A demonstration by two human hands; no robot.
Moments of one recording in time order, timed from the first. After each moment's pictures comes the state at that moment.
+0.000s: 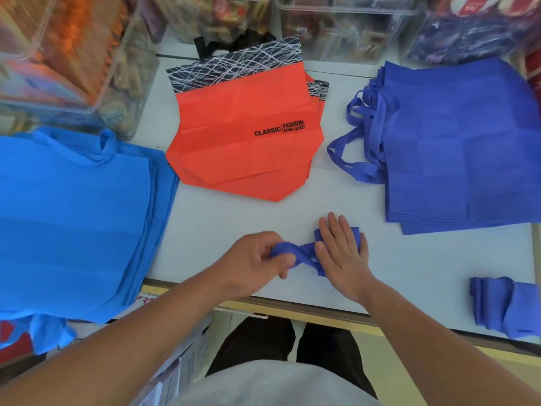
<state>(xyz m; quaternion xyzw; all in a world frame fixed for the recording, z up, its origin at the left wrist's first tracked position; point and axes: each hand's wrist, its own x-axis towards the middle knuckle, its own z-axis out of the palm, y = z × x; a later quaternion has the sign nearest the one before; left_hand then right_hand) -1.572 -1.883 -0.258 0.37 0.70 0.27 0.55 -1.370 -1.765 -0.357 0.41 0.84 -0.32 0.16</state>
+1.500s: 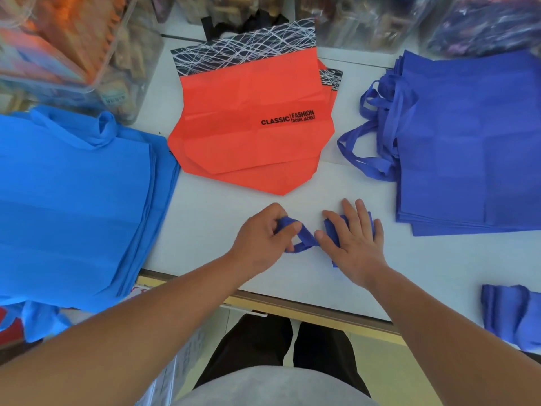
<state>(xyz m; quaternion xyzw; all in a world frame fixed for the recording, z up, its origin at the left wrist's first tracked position) -1.565 -1.857 -0.319 0.30 0.75 0.35 0.47 -1.381 -1.738 -0.351 0.43 0.84 -0.27 0.17</state>
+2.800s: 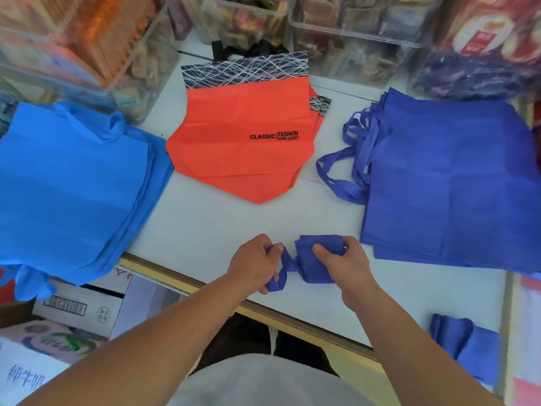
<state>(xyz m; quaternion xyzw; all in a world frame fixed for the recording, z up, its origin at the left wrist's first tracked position) -1.493 -1.835 -0.301 0.14 0.83 0.22 0.49 -1.349 -1.711 -0.305 0.61 0.49 -0.62 -0.03</state>
